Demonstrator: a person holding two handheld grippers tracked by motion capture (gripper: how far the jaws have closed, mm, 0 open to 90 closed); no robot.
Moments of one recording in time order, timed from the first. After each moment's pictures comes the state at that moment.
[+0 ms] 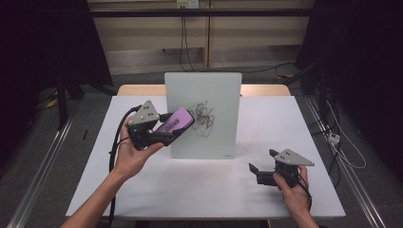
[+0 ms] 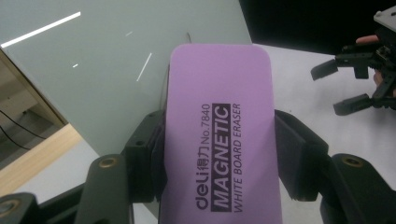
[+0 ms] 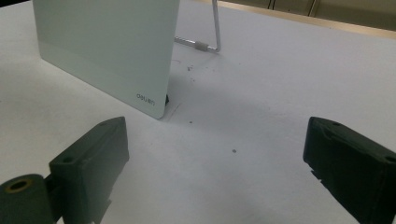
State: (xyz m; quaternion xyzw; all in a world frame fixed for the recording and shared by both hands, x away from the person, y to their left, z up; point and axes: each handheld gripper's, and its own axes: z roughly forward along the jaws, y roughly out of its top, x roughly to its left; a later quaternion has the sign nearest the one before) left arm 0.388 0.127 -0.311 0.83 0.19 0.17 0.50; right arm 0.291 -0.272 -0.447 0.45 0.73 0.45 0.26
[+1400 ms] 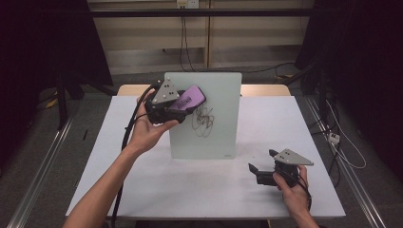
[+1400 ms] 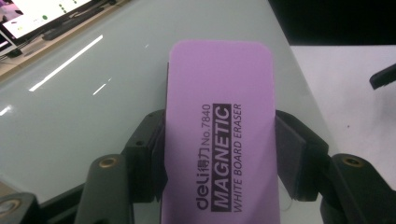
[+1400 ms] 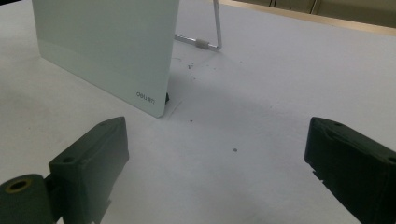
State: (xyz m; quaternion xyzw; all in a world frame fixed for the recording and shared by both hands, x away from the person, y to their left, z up) left arm 0.434 0.087 -0.289 0.84 0.13 0.24 0.48; right arm 0.293 -0.272 -0.449 0.45 0.73 0.45 0.26
